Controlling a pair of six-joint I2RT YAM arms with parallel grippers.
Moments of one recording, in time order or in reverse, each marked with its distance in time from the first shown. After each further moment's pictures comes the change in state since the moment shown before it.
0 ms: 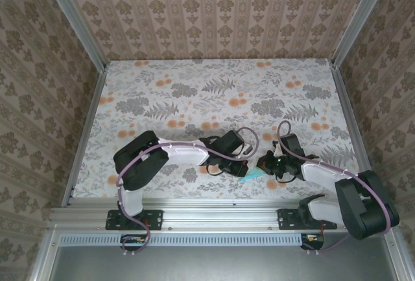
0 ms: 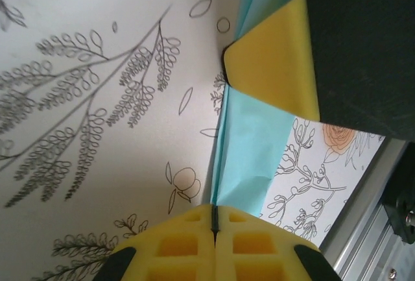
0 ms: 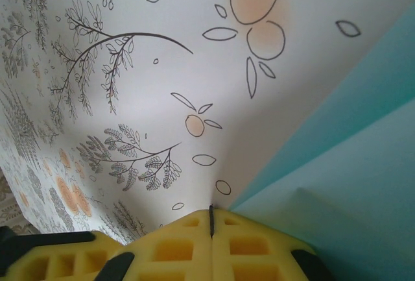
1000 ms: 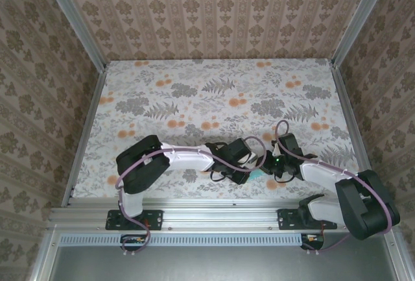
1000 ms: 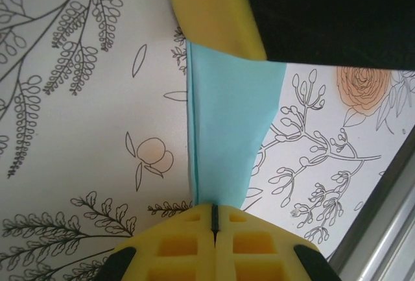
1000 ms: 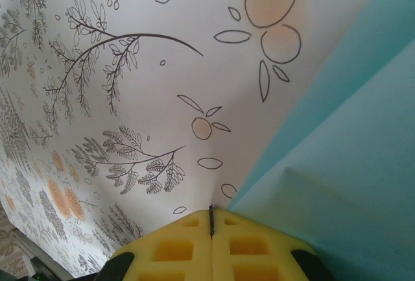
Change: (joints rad) left arm -0.093 0.000 0.038 -0.114 -0.151 0.123; right arm 0.036 0.004 0.017 -0.012 0.048 0.000
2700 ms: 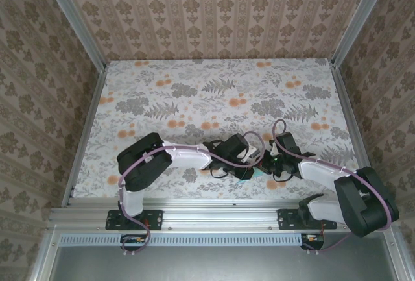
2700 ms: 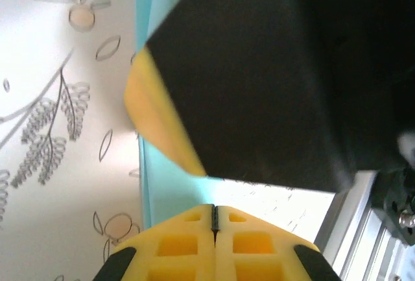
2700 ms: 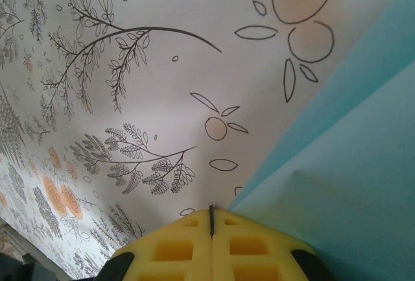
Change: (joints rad) left arm 0.050 0.020 -0.051 0.232 0.141 -0.055; right arm 0.021 0.023 0.023 -0.015 0.009 -0.011
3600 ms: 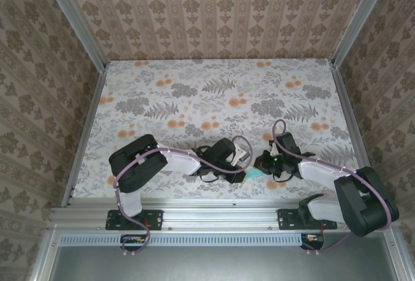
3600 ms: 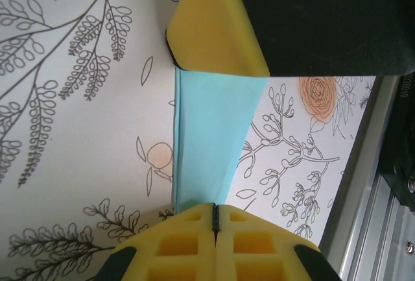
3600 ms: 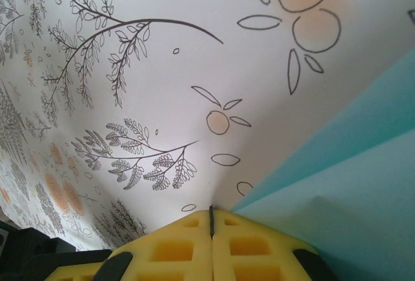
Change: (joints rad) left arm 0.037 -0.066 -0.217 0.216 0.056 0.004; right arm -0.004 -0.005 -0.001 0.000 -0.010 0.002
